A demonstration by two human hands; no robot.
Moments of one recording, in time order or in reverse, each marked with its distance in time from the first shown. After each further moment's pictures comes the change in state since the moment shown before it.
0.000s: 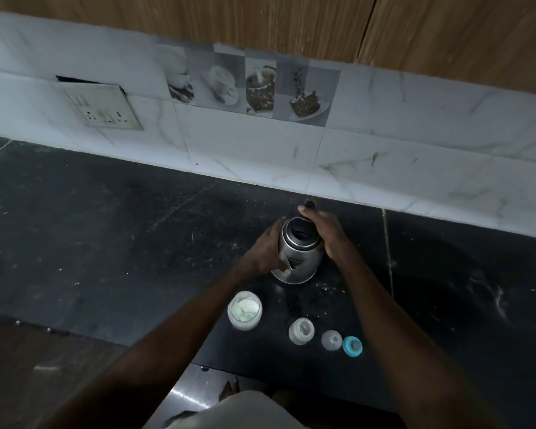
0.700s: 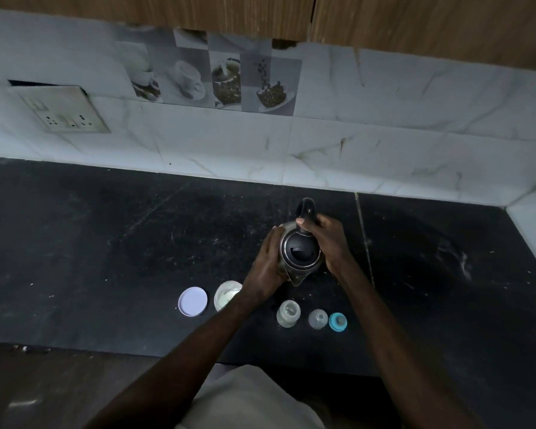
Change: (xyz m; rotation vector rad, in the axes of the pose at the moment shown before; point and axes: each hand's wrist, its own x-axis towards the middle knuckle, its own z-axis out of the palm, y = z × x) left_hand -0.063 0.023 0.072 -0.090 0.194 0.215; right_hand -0.085 0.031 -0.038 0.015 0.145 -0.233
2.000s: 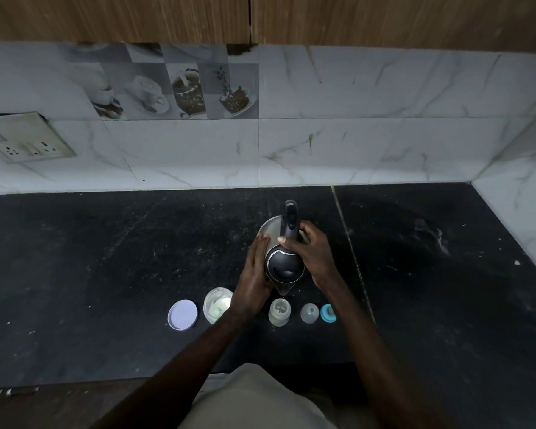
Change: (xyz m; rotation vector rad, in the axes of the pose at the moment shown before) left_hand -0.026 0.000 0.013 0.019 0.031 0.137; right_hand -0.055 0.009 -0.008 0.033 0.033 -0.141
